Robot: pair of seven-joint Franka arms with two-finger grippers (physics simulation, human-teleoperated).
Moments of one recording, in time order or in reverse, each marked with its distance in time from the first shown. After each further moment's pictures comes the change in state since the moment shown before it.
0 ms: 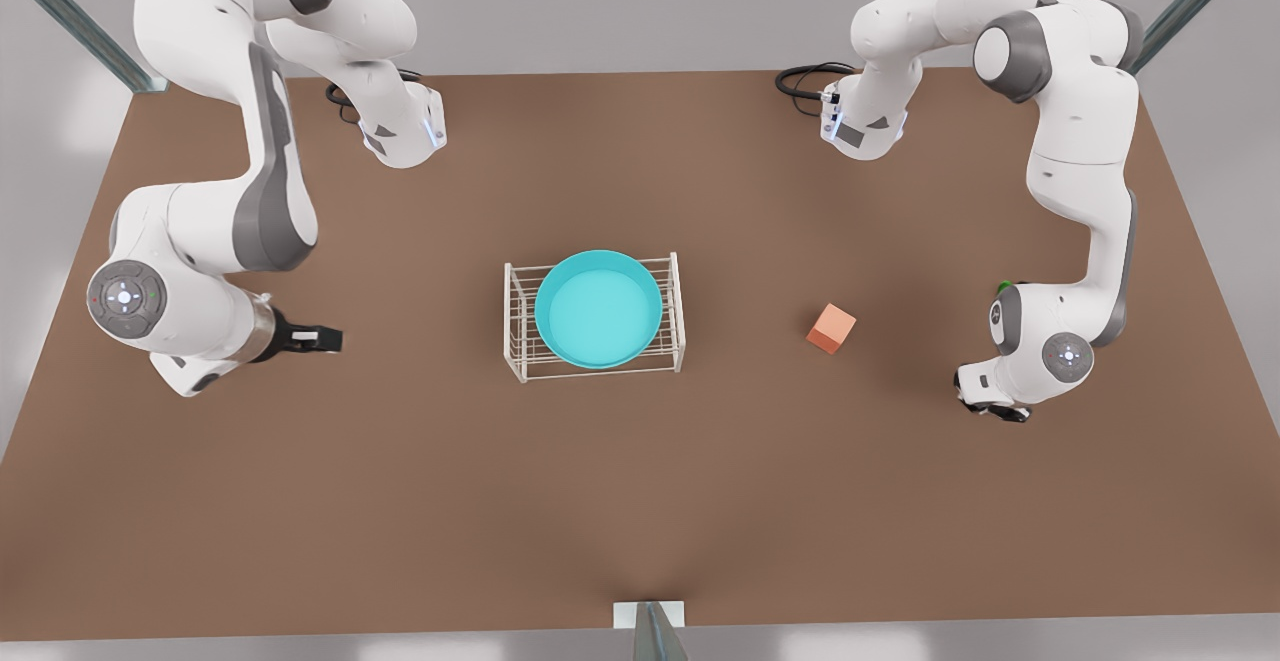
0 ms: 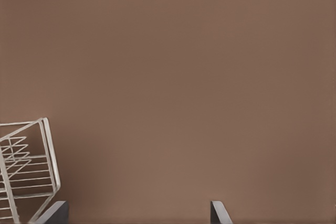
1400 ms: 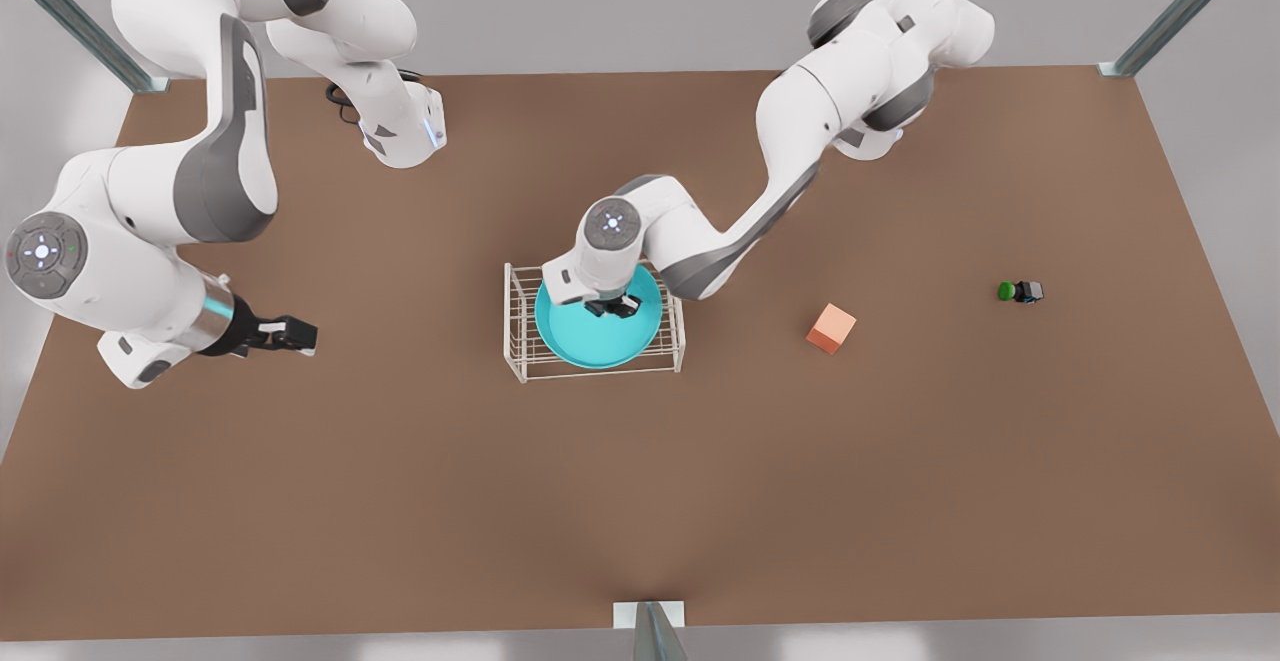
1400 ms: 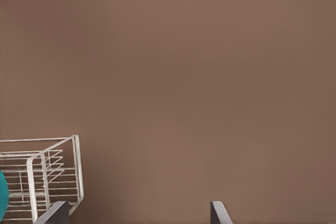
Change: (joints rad) left arm -0.813 0.209 -0.398 0.728 -0.006 -0.501 -1.252; right arm -0.034 0.003 0.014 0.140 0.061 -0.013 -0.038
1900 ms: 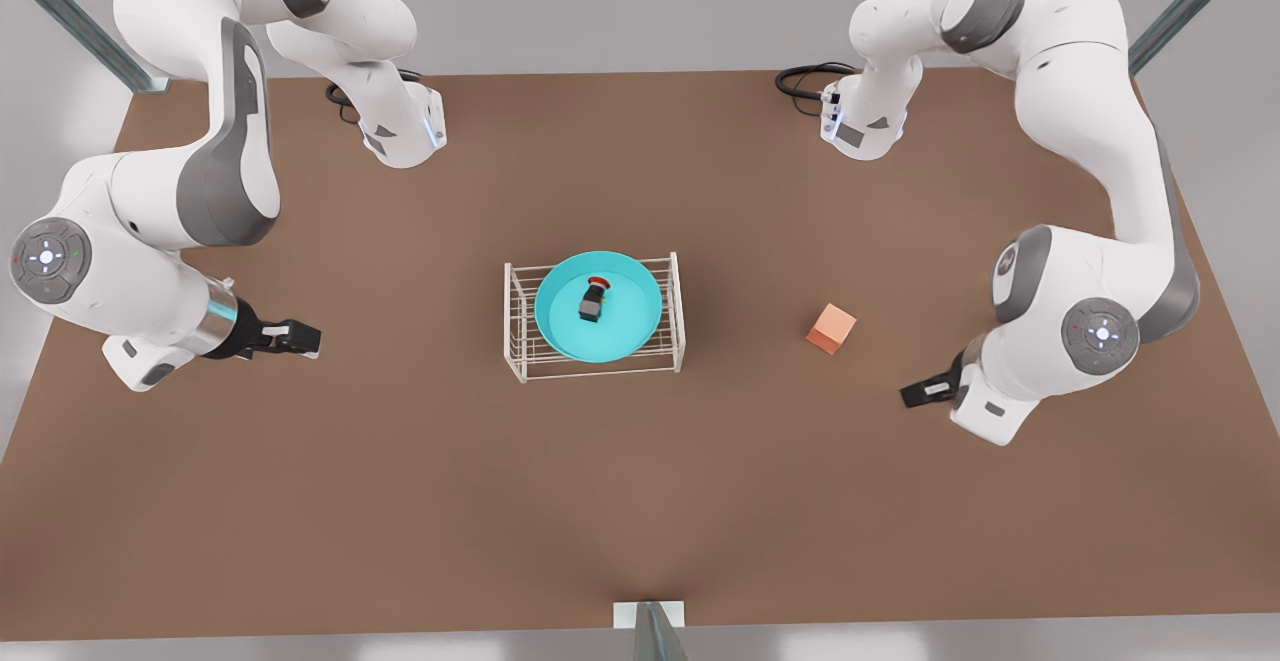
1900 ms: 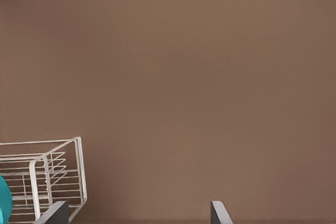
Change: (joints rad) left arm 0.726 -0.257 0.007 -0.014 -0.003 -0.401 0.057; right arm 0.002 0.006 0.005 0.000 0.005 0.004 0.017
